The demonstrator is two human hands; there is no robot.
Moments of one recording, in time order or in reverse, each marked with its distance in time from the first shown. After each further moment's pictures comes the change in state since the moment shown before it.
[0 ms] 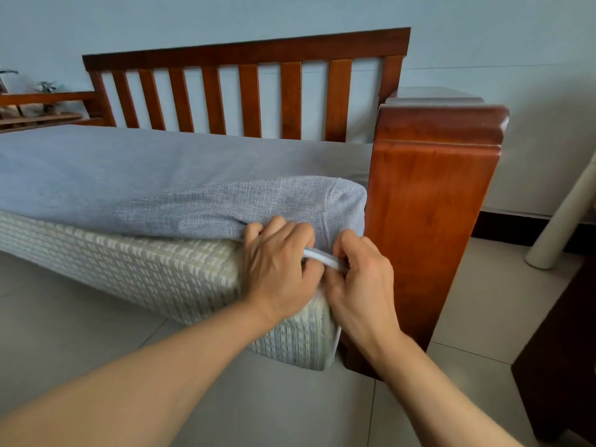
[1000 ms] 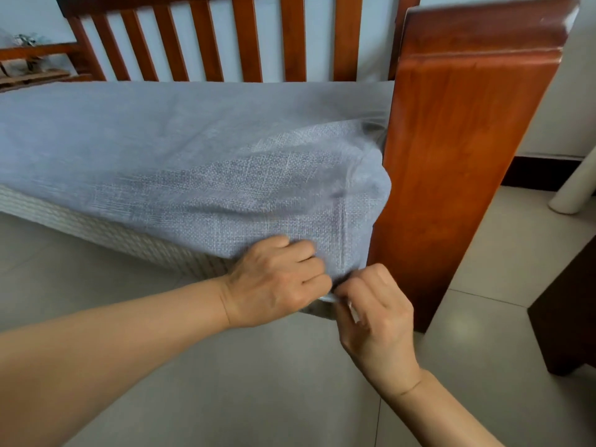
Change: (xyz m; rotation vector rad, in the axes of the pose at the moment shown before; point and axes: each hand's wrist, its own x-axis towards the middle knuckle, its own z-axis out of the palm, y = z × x) left_hand -0.055 -0.026 -0.016 0.135 -0.082 0.803; right_hand -0.096 0.010 0.008 -0.076 0.011 -0.243
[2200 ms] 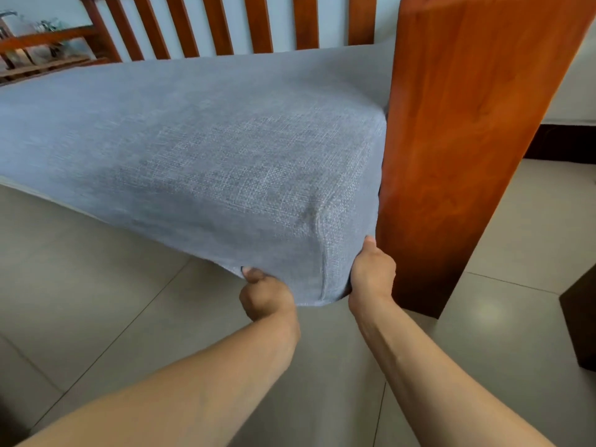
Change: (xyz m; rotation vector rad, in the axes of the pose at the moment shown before) left_hand -0.009 0.078 0.086 -0.654 0.493 -2.645; right_hand 0.008 0.055 0.061 0.580 0.080 1.585
